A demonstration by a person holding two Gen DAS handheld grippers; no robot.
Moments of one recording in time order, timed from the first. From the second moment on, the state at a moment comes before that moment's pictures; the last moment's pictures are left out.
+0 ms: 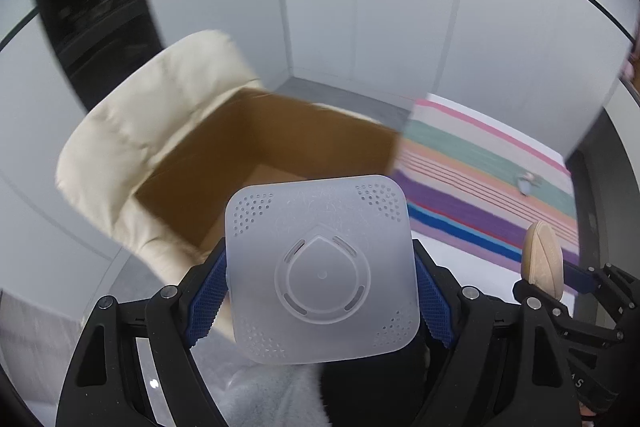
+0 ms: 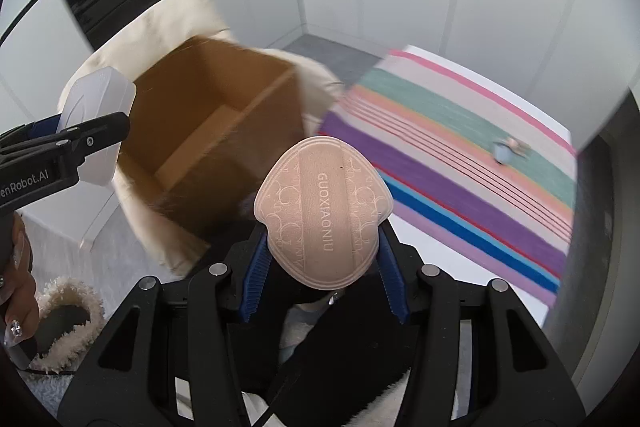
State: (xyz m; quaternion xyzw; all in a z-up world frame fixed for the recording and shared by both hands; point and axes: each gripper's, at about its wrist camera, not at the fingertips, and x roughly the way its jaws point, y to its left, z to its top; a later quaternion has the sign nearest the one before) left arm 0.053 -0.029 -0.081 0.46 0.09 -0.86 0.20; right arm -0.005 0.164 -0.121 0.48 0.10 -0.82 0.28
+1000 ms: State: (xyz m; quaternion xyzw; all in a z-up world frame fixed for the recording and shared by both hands) left arm 0.007 -0.169 -0.130 0.46 0.16 -0.81 0.31; right arm -0.063 -0.052 -0.152 0.46 0.20 -0.77 0.39
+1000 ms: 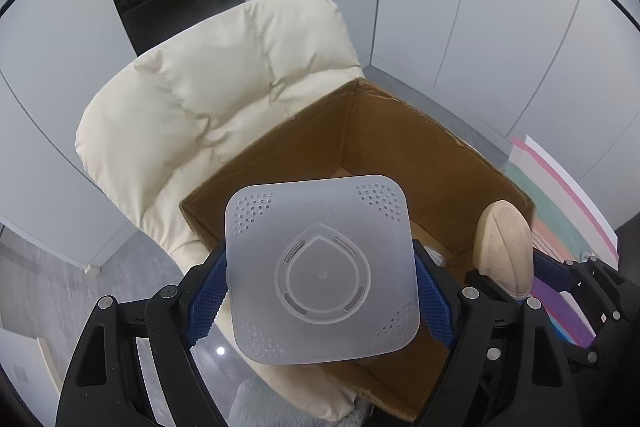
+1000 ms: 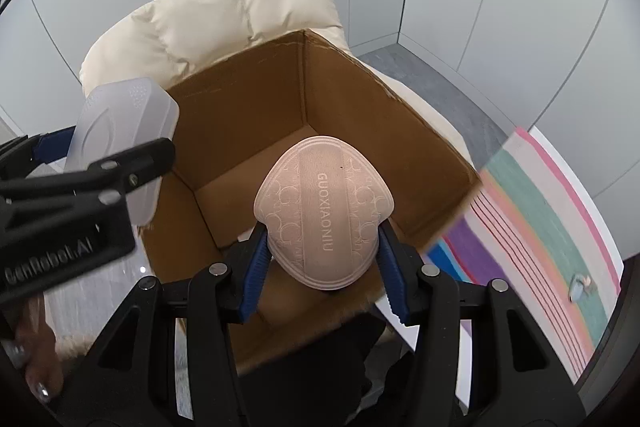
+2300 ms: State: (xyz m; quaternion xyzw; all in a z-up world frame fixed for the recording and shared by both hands) left arm 0.048 -0.172 -0.135 0.46 0.21 -0.80 0.33; right arm -0.050 -0.036 -0.140 0.44 0.16 -0.80 0.37
